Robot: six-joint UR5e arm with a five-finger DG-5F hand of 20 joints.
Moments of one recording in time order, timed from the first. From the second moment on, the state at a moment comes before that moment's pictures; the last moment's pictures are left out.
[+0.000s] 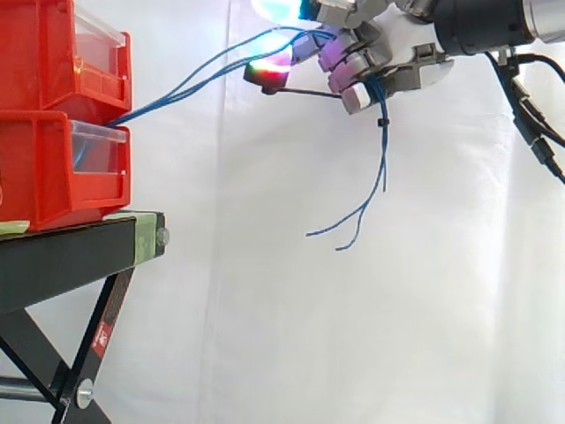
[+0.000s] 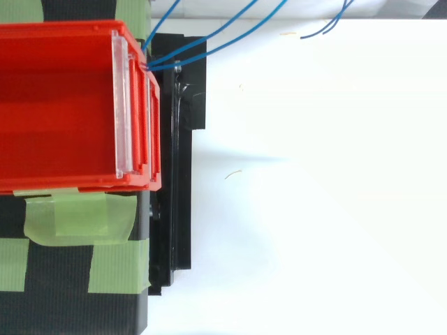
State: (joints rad) arm 0.05 -1.86 -1.50 -2.91 -0.99 -0.33
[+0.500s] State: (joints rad) arm 0.06 -1.86 -1.50 -2.85 -0.99 -0.40
